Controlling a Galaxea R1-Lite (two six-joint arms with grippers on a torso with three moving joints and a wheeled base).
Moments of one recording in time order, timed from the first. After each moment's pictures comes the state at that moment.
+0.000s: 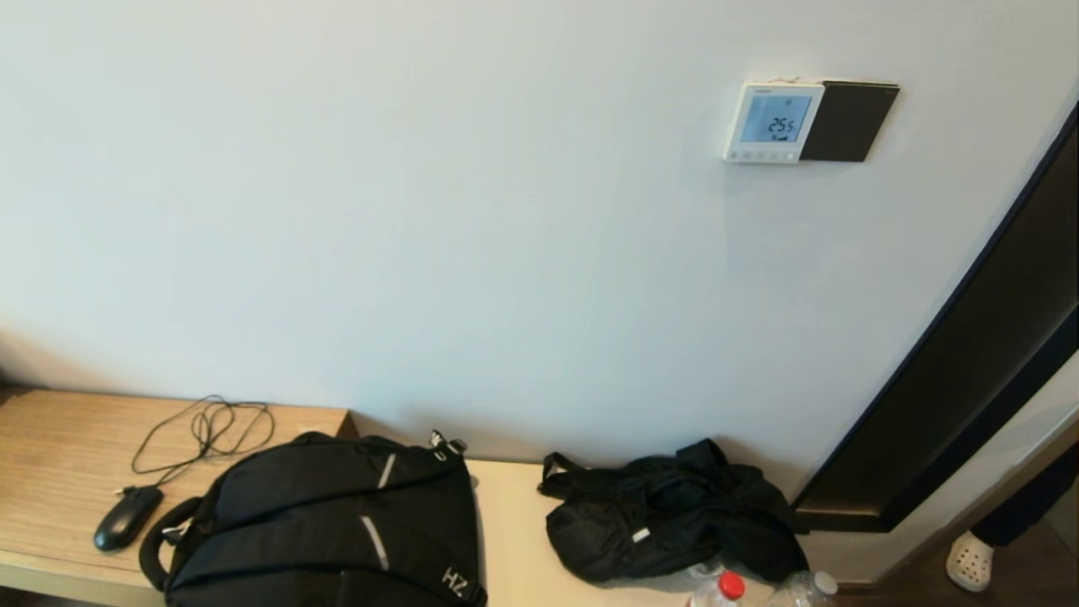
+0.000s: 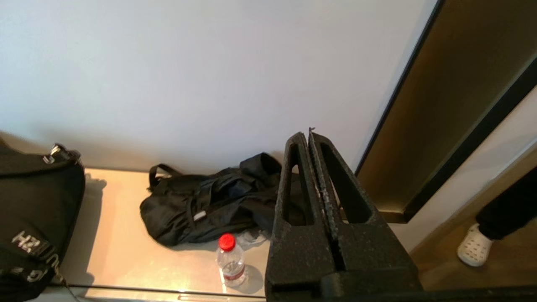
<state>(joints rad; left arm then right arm) 0.00 0.00 0.00 -0.01 0.00 -0.01 -0.05 0.38 -0.34 -0.06 0.03 -0.14</state>
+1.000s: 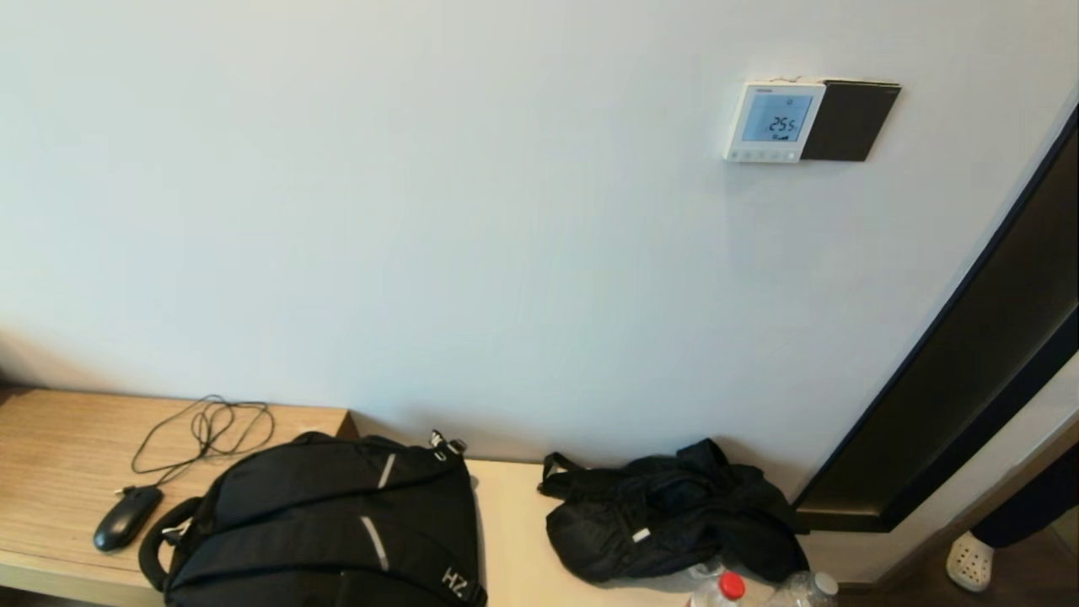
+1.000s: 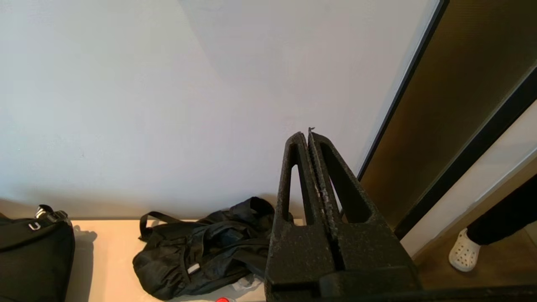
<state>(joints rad) 0.00 0.00 0.00 -0.01 0.00 -0.01 -0.11 0.82 -0.69 -0.15 0.03 -0.11</state>
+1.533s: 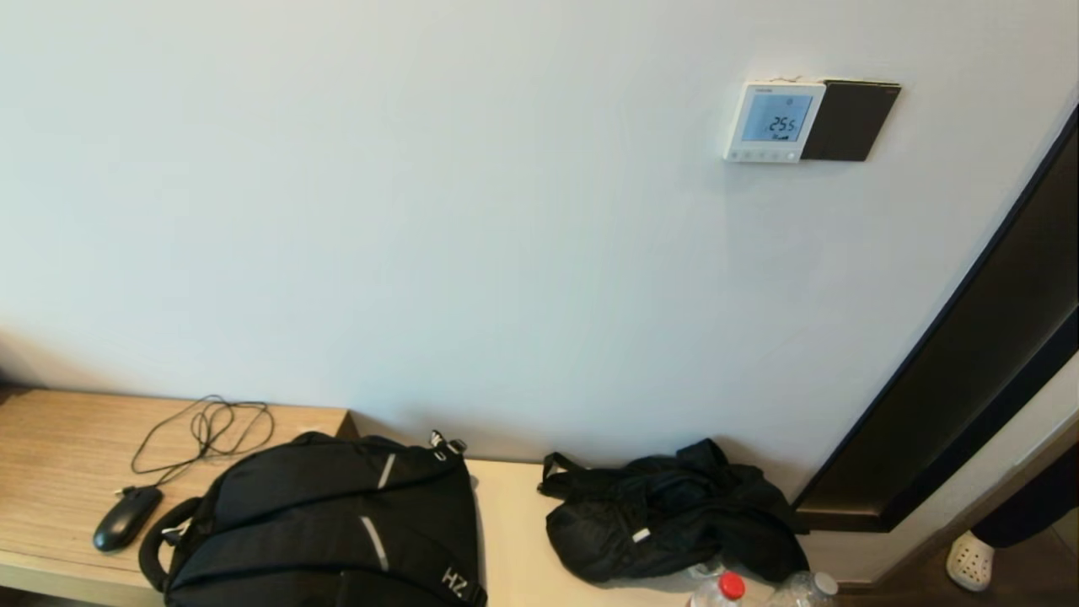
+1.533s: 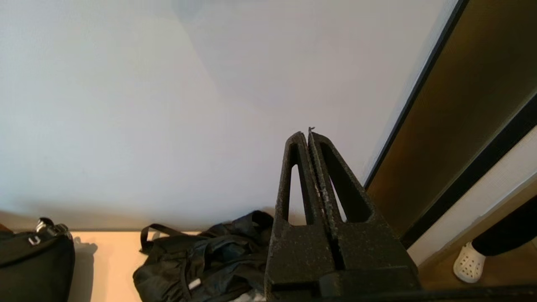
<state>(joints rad) 0.00 0.00 0.00 0.00 0.00 -0.01 -0.10 0.92 -0.76 -0.21 0.03 -0.11</state>
